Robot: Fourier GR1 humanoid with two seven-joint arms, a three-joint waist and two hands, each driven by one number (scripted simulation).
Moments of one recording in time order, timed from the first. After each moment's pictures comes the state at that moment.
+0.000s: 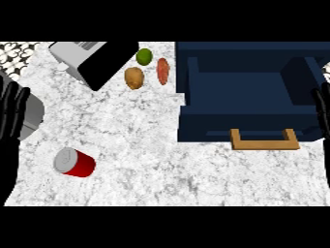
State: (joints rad) left arm 0.00 0.11 0.03 -2.10 0.03 0.00 -0.02; right arm 0.01 -0.12 -0.02 -2.10 0.04 -0.01 0.02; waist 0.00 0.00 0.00
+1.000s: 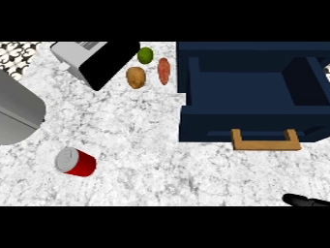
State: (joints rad) left arm 0.33 0.37 0.29 -2.22 0.50 -0.37 0.24; right arm 0.22 -0.09 -0.16 -2.12 -0.09 0.00 0.14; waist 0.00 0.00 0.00
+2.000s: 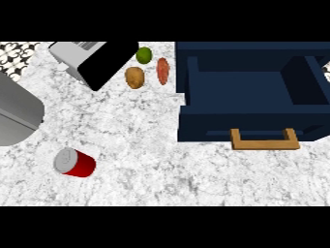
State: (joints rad) left arm 0.32 0.38 0.48 -2.18 0.87 -0.37 0.50; right arm 0.37 -0.13 -0.39 -2.13 -0.30 0.22 0.07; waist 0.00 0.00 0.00
